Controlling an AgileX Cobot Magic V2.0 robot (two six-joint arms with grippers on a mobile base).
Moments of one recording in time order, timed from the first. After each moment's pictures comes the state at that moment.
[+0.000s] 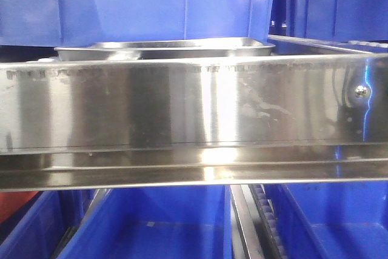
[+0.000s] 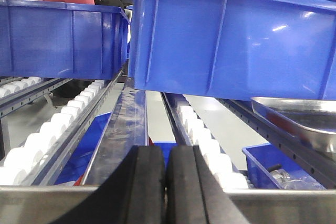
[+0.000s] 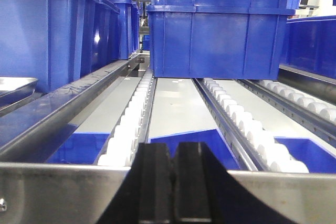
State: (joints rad) left arm -0.07 0.00 0.00 0.09 0.04 -0.13; right arm -0.05 0.01 0.00 0.02 0.06 -0.04
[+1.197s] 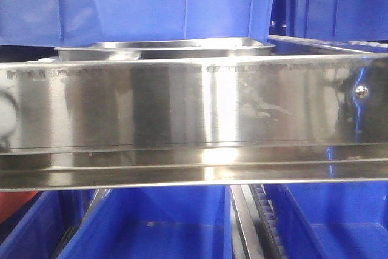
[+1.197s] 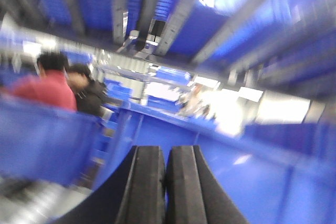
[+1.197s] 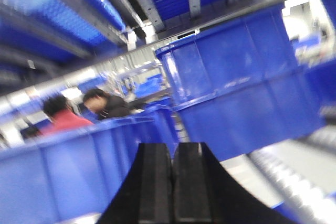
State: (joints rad) left arm -0.07 0.00 0.00 -0.06 -0.35 -0.32; right arm -0.05 0.01 0.00 0.14 -0.21 0.31
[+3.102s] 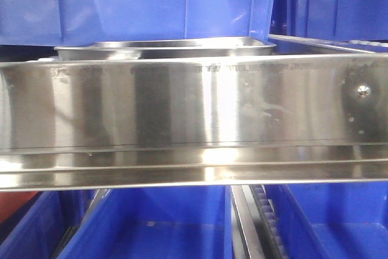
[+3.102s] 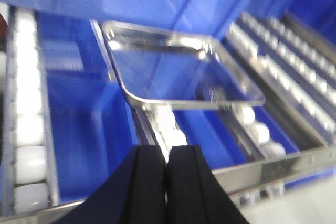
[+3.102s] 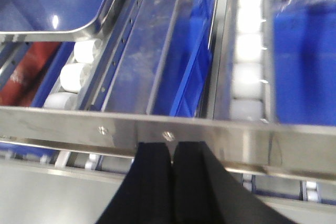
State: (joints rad) left arm -0.22 0.60 -0.73 -0.44 0.78 0.04; right arm 0.20 0.64 -0.70 0.24 0.89 0.09
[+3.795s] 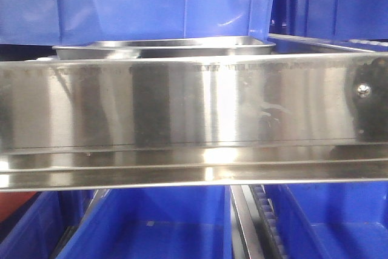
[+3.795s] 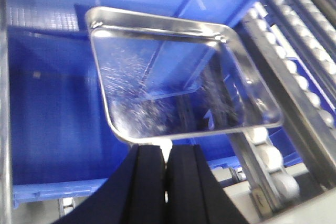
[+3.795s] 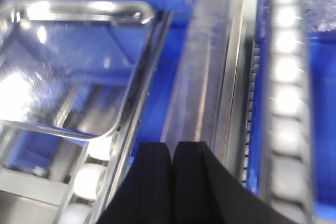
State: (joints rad) left arm -0.26 0.98 -0.91 -0.45 0.71 0.00; right arm 0.30 1.10 -1.05 0.16 0.82 0.11
